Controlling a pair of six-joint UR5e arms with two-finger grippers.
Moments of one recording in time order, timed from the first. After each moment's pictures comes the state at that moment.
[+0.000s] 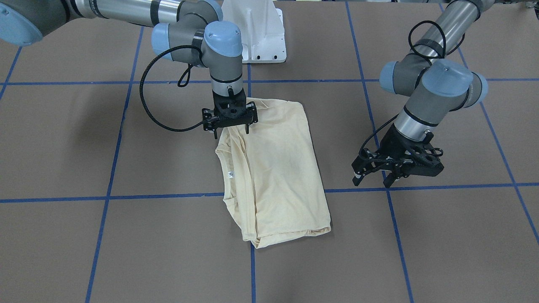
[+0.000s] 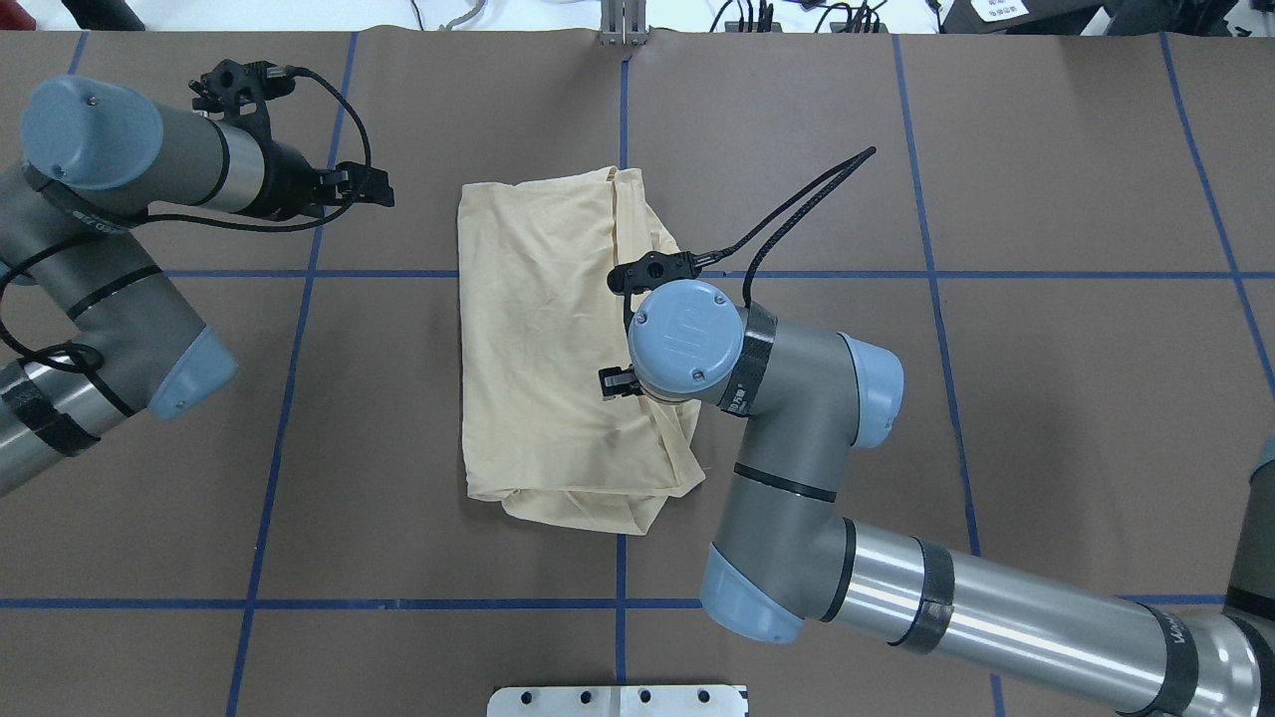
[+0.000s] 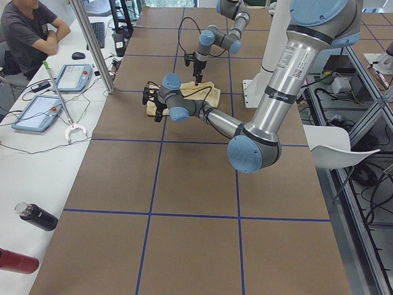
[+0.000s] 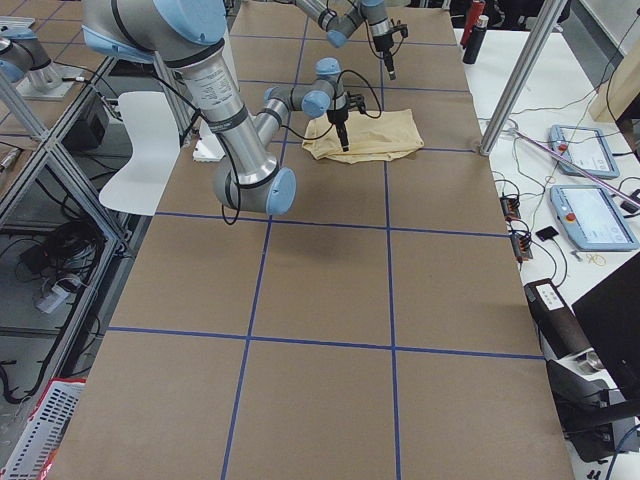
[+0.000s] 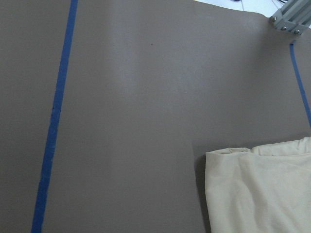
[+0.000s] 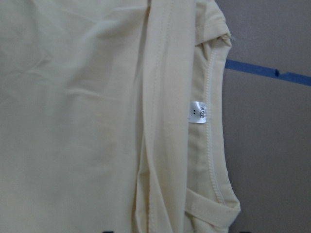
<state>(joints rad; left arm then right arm) -0.86 -1.99 -1.52 -2.29 -1.93 -1.16 0.43 -0.85 1.60 -1.50 1.64 1.06</state>
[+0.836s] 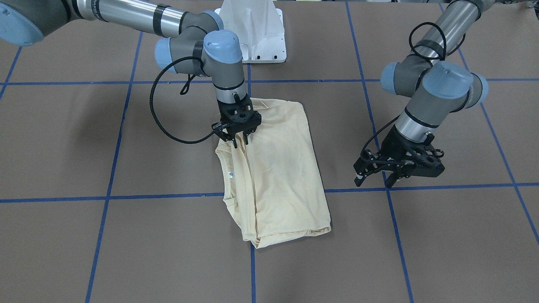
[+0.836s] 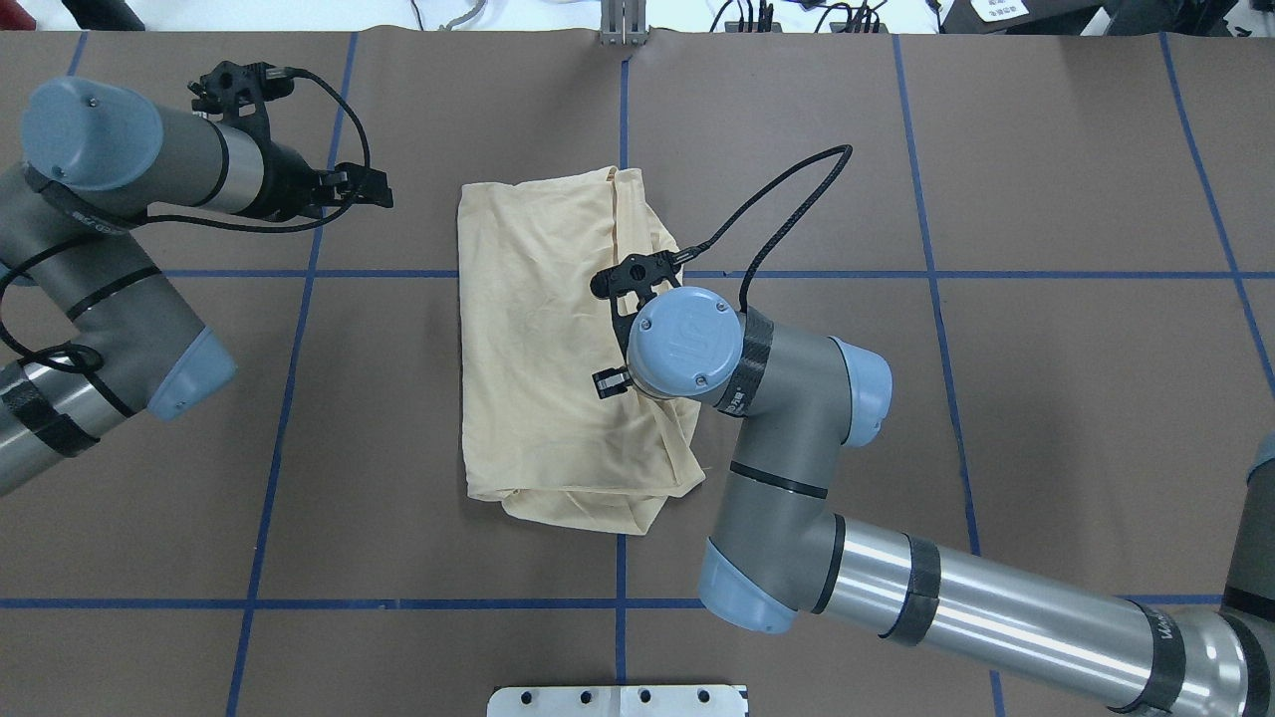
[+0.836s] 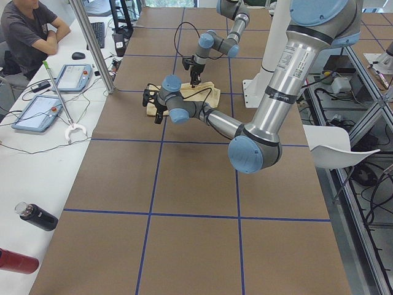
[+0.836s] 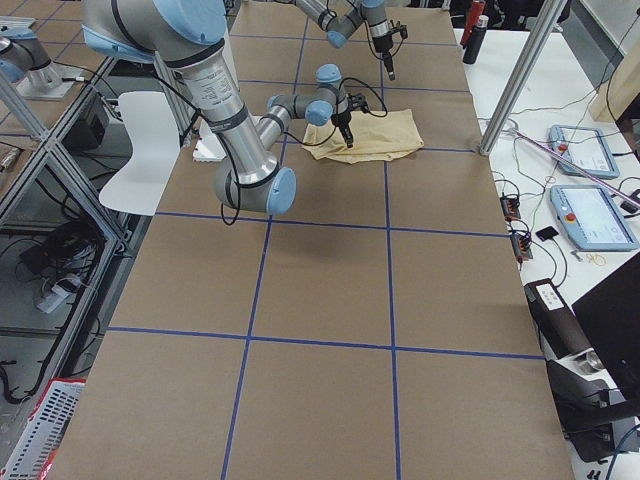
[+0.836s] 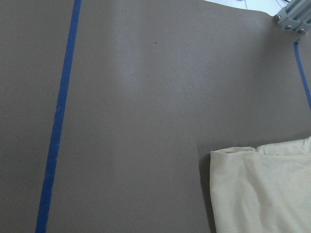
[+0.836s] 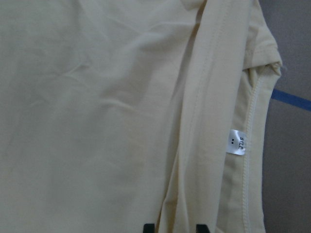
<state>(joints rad) -0.86 -1.99 -1.51 -2.29 -1.93 -1.16 0.43 -0.85 1.52 -1.35 1.62 0.93</state>
